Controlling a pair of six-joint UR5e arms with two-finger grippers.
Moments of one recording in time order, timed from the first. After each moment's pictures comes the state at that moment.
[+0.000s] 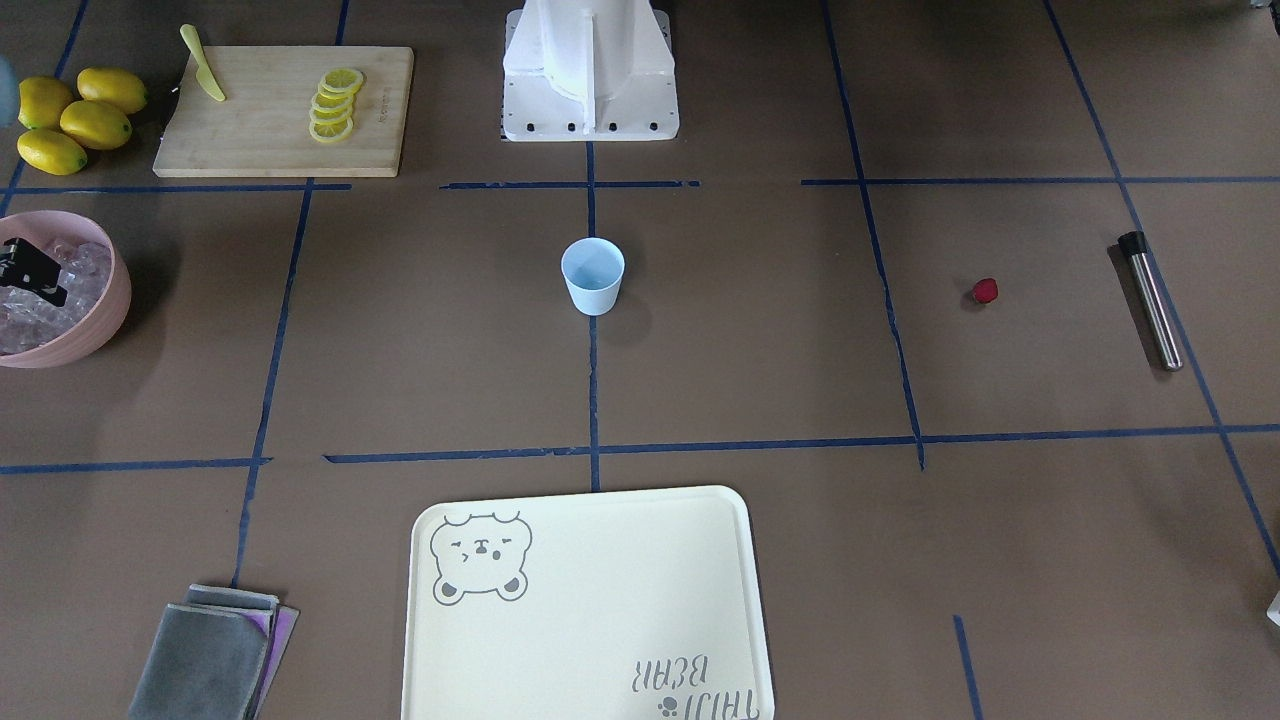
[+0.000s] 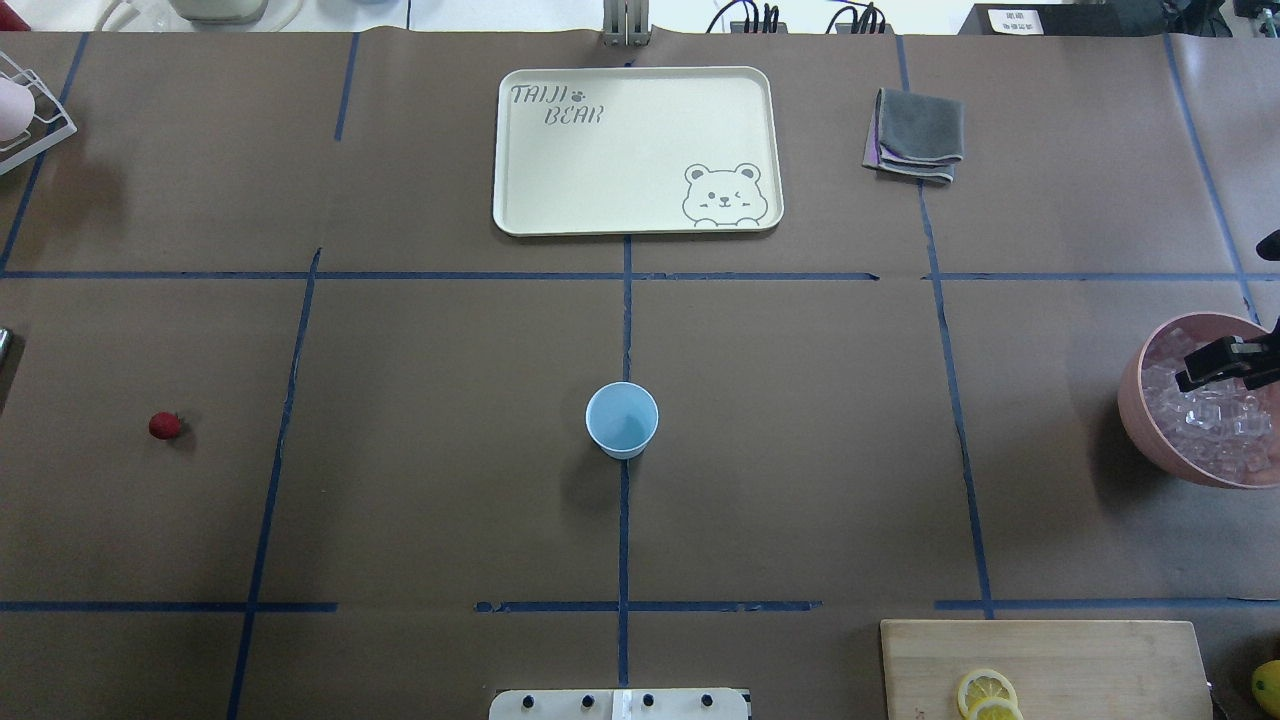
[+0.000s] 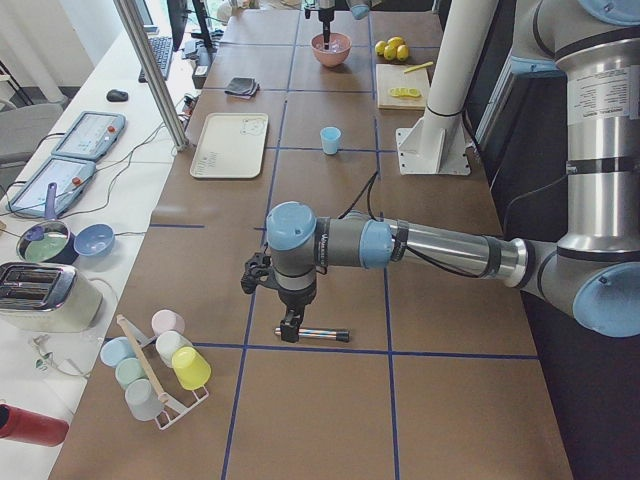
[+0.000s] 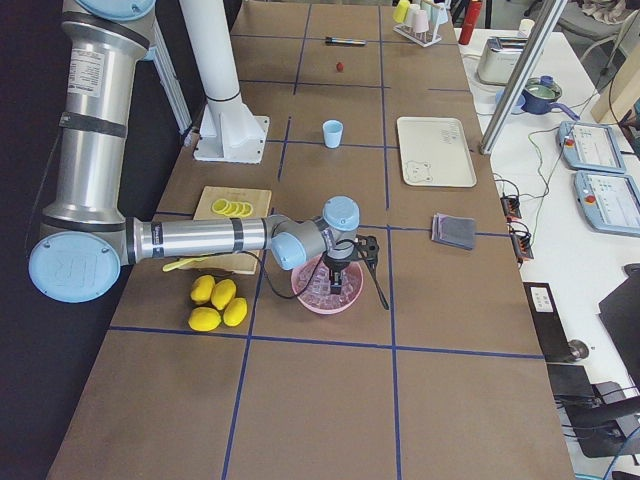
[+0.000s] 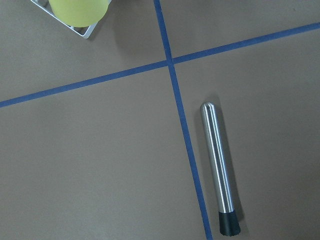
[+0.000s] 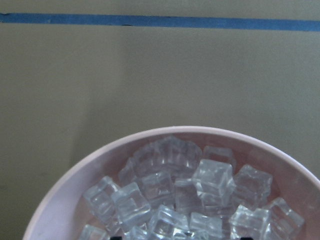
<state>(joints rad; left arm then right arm) -1.56 -1.45 -1.85 -1.44 -2.27 0.20 1.11 -1.74 1.74 -1.16 2.28 0.58</state>
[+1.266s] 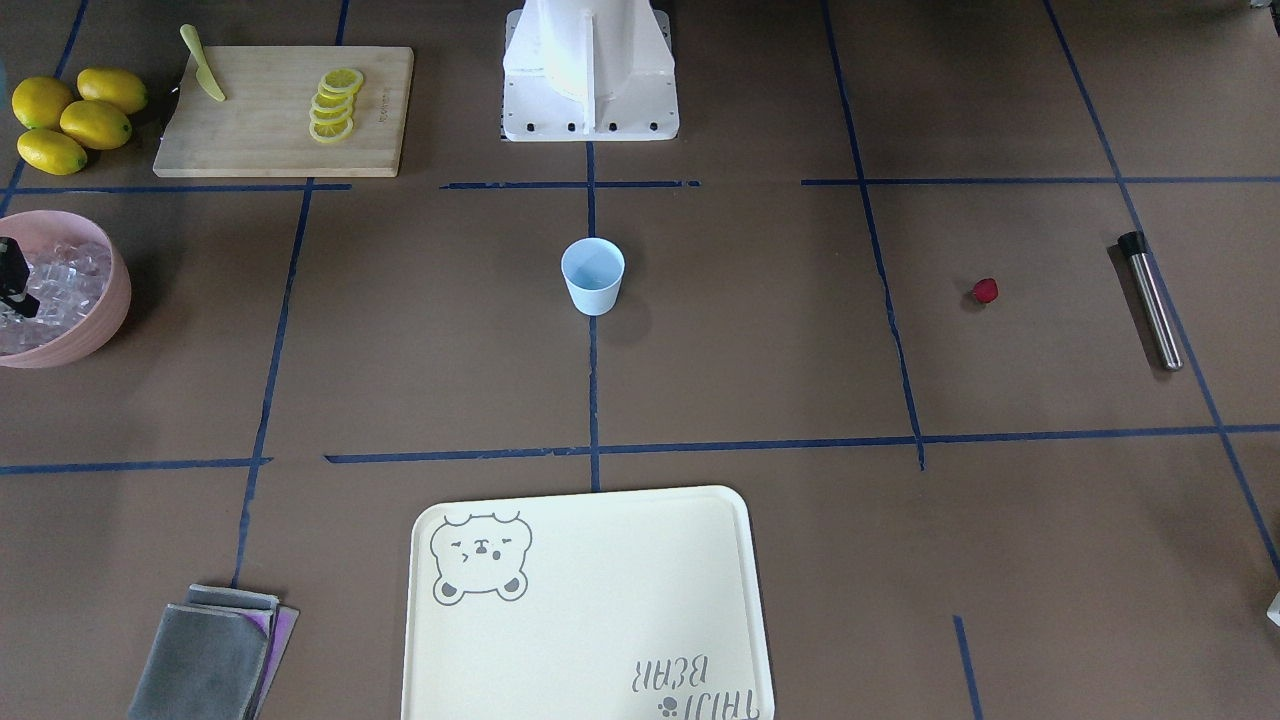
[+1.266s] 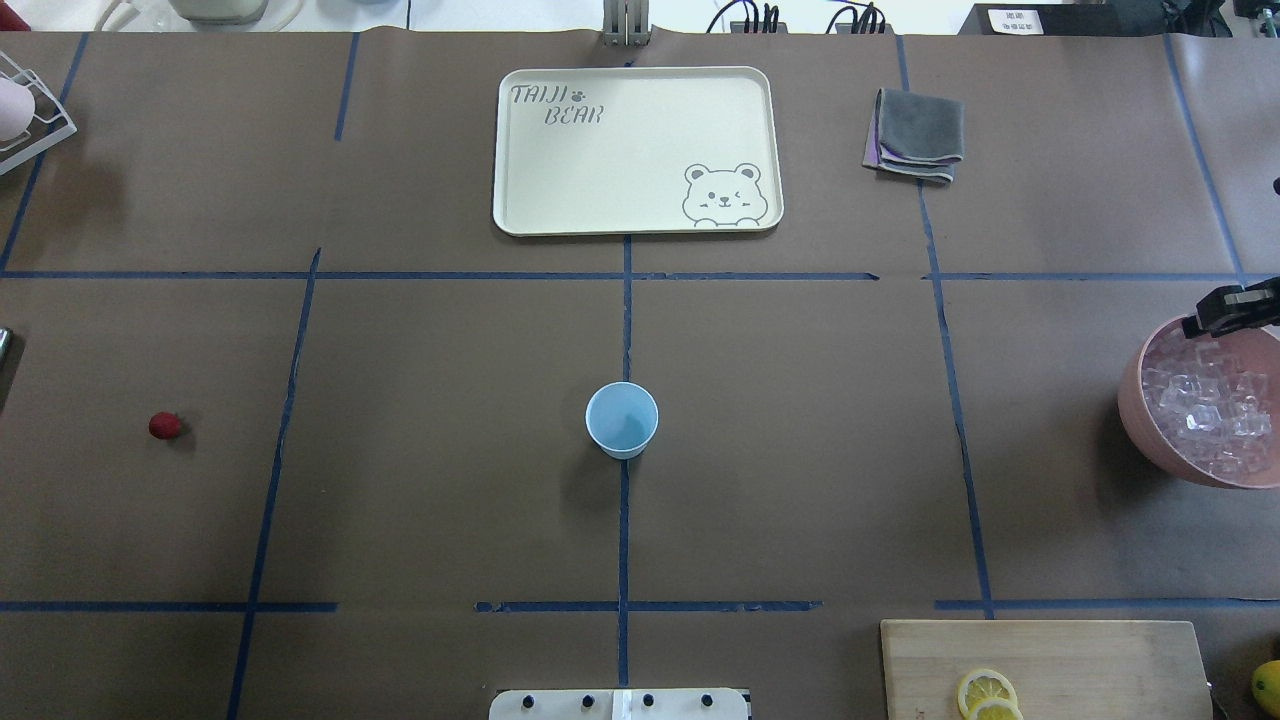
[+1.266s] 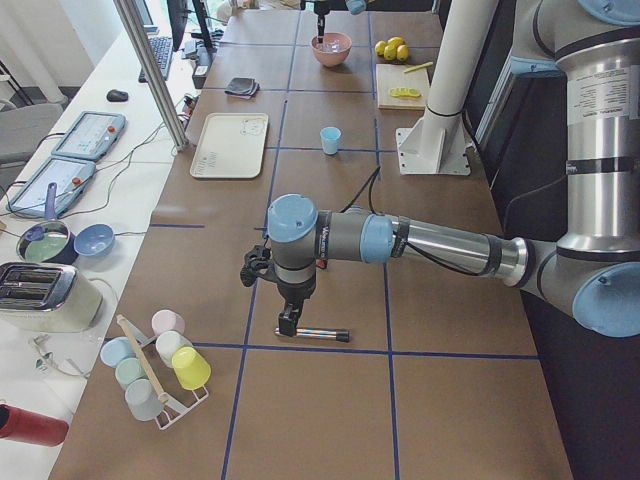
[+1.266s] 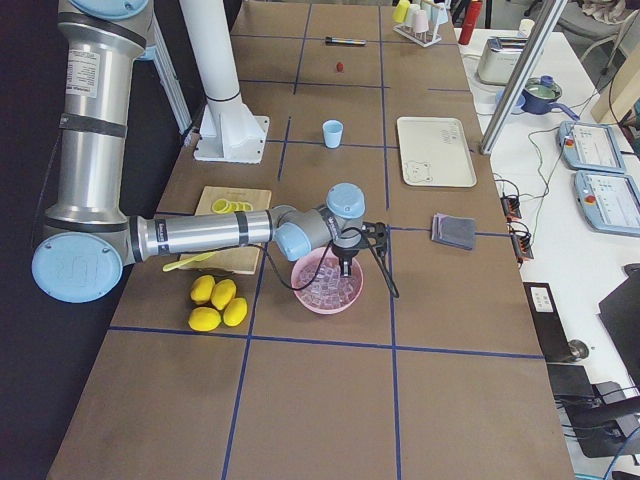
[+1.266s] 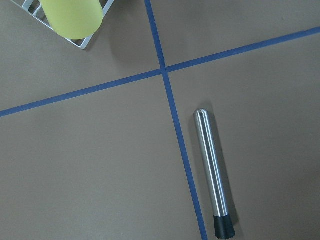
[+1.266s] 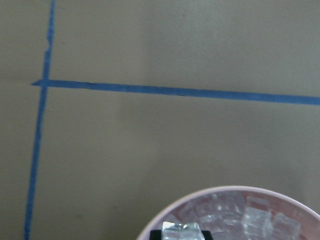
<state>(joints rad) -1.56 -1.45 -1.88 -1.44 -2.27 0.20 1.17 -1.68 1.86 -1.17 2.29 0.59</state>
